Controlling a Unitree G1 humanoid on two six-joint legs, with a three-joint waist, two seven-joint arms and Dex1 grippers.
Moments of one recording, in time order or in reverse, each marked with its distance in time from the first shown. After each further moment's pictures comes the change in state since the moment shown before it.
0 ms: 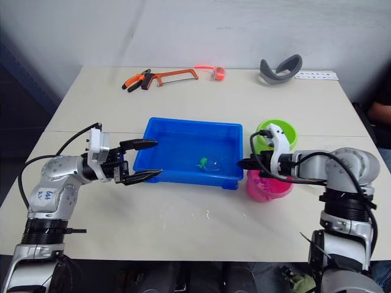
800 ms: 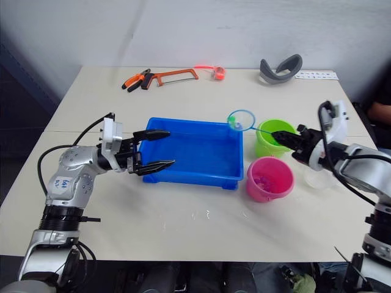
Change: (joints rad) left arm -0.155 -0.101 -0.076 0.083 0.005 -0.015 0.032; right arm 0.266 -0.222 -0.203 -0.120 0.881 -0.427 -0.669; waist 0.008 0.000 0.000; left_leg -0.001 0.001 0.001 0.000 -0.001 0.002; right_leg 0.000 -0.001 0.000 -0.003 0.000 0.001
